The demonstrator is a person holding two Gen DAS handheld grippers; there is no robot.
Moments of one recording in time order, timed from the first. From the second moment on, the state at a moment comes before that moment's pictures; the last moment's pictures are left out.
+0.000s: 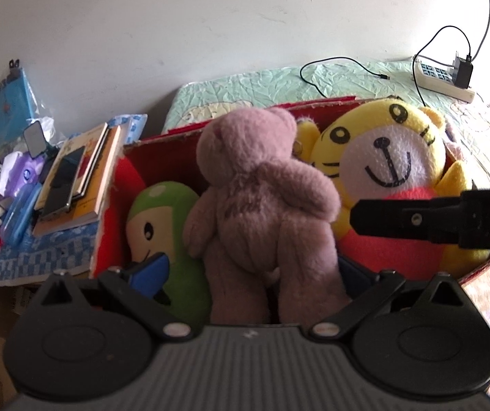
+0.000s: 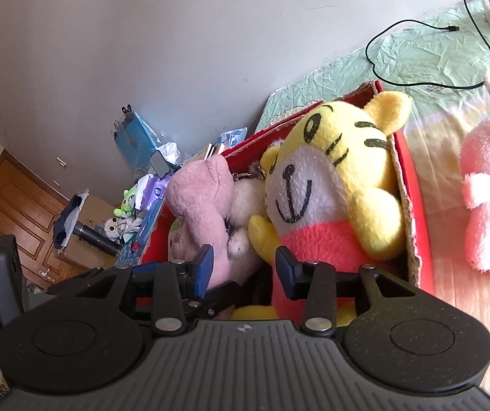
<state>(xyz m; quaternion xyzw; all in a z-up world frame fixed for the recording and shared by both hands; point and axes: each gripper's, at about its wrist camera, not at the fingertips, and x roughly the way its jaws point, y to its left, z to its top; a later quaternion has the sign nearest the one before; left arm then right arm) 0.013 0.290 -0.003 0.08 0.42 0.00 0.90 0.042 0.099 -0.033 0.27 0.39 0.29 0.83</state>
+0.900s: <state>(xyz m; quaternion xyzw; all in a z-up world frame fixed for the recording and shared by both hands) -0.023 0.256 0.029 0.10 0.40 0.05 0.91 0.003 0.069 -0.014 0.26 0.35 0.33 0.84</state>
